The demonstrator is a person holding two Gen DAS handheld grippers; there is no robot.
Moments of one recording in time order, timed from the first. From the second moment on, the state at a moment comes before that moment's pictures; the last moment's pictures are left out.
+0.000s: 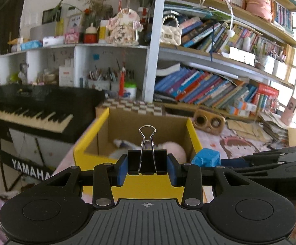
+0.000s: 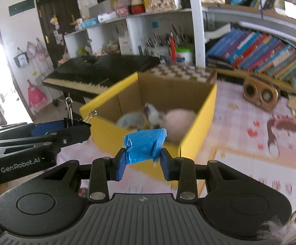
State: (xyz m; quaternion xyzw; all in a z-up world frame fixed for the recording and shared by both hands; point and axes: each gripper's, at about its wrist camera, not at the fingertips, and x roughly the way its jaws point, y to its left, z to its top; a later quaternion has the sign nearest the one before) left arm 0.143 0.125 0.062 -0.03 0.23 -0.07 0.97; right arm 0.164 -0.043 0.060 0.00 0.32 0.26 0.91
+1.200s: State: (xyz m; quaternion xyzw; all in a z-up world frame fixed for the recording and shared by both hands) left arm 0.237 0.115 0.010 0.06 0.27 0.01 0.96; right arm 0.342 0.015 0.023 -0.09 0.38 0.31 0.87
